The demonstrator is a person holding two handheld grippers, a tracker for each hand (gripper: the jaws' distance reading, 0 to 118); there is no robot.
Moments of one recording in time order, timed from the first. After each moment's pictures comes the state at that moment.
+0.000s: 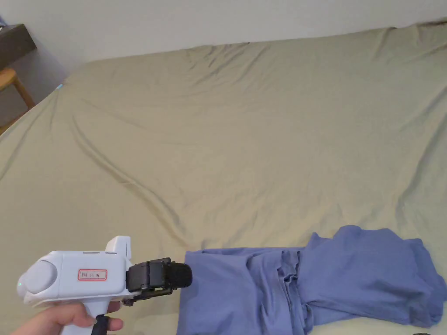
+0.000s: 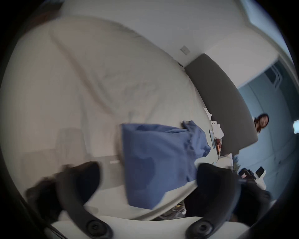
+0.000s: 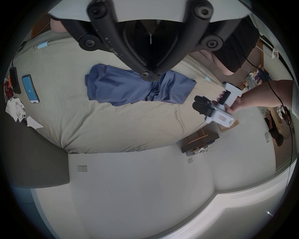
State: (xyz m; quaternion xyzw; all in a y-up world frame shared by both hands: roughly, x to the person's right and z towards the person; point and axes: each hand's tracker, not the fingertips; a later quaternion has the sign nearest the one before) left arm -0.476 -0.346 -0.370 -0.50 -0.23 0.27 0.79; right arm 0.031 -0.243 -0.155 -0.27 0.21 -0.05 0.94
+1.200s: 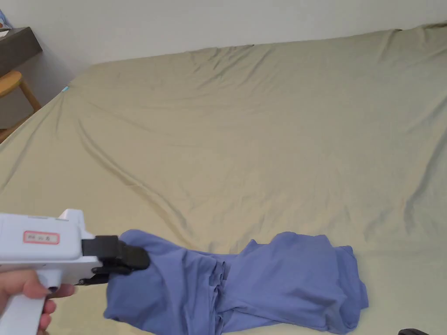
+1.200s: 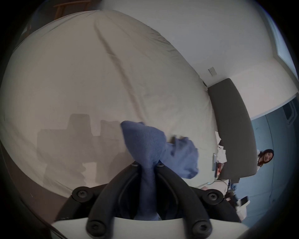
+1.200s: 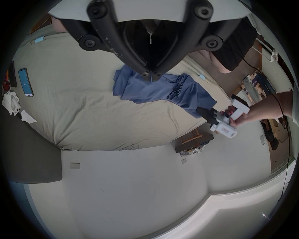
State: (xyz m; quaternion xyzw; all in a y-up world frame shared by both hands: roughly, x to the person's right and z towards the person) left arm -0.477 -0.227 -0.358 -0.51 -0.12 0.31 0.80; right arm 0.014 -0.237 -0.163 -0.26 0.23 -0.04 0.94
